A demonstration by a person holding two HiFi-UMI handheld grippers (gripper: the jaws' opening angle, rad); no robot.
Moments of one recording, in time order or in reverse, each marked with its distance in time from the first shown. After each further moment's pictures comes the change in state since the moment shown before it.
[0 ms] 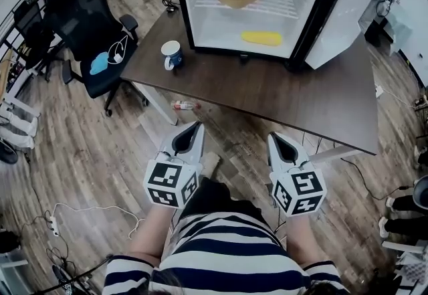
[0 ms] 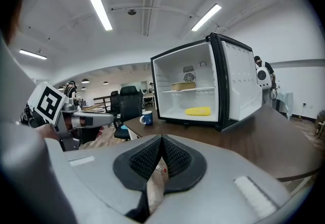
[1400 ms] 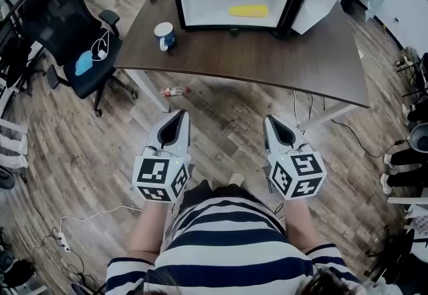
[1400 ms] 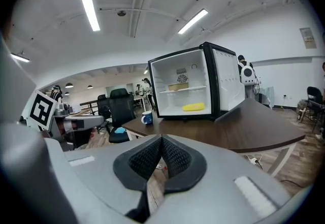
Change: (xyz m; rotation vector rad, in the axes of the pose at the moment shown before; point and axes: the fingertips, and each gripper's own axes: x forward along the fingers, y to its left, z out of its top) left arm -0.094 0.043 -0.008 0.013 -0.031 -0.062; right arm -0.044 0.084 -0.017 0.102 -0.005 -0.157
